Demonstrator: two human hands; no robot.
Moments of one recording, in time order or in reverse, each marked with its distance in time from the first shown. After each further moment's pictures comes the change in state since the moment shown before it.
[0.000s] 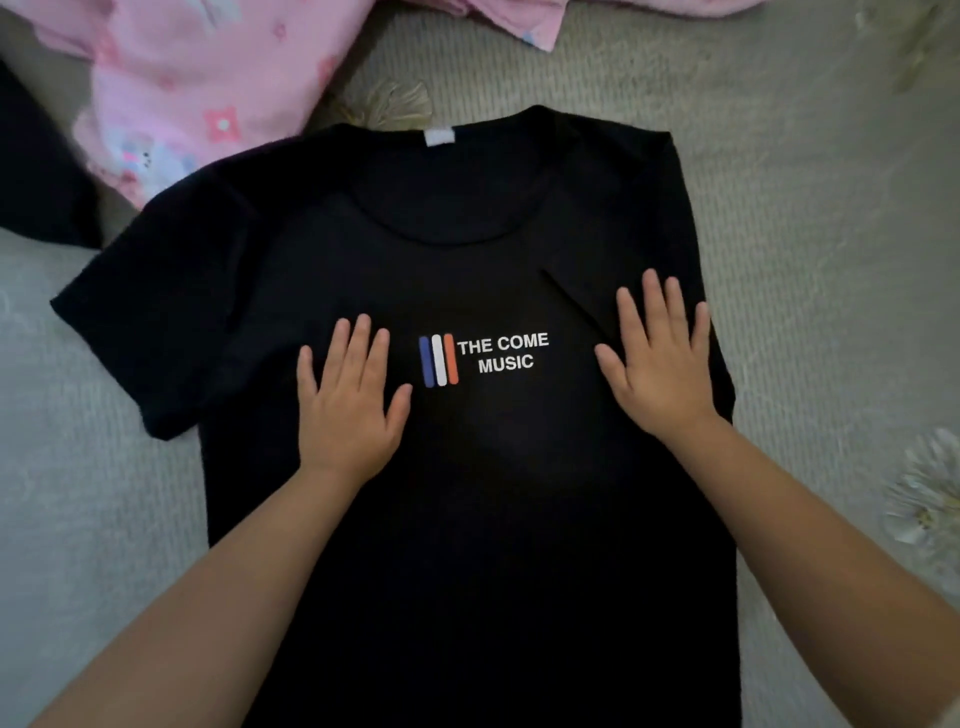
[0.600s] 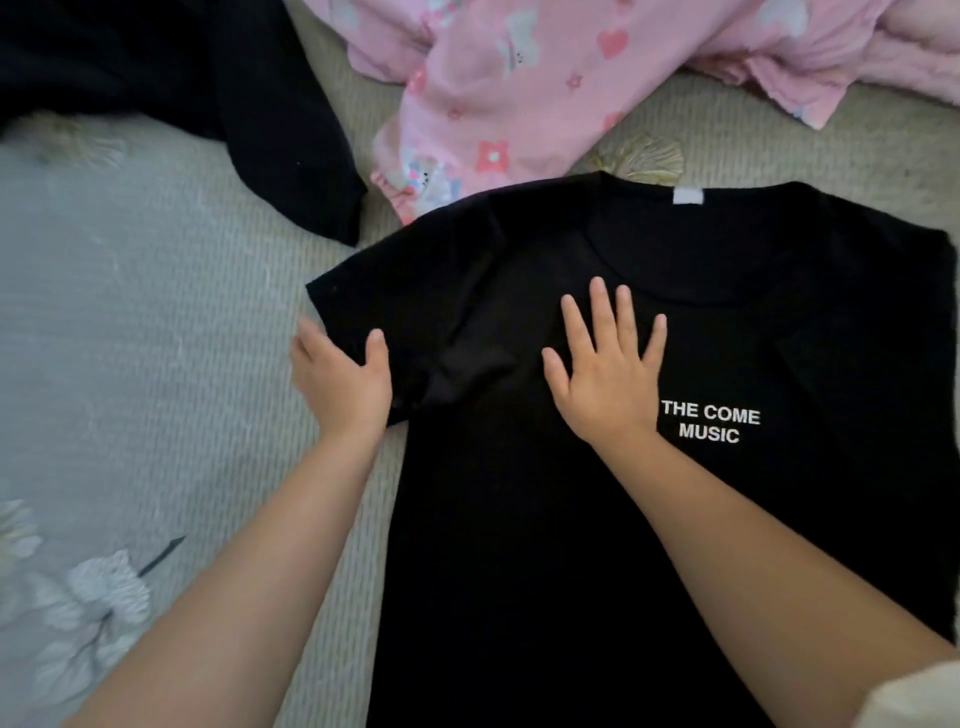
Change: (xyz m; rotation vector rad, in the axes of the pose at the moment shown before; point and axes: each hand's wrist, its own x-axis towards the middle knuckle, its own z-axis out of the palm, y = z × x) left_hand 0.015 -0.125 -0.069 -0.574 0.355 -0.951; right_hand 0.056 -0.212 0.021 0.052 0.068 -0.206
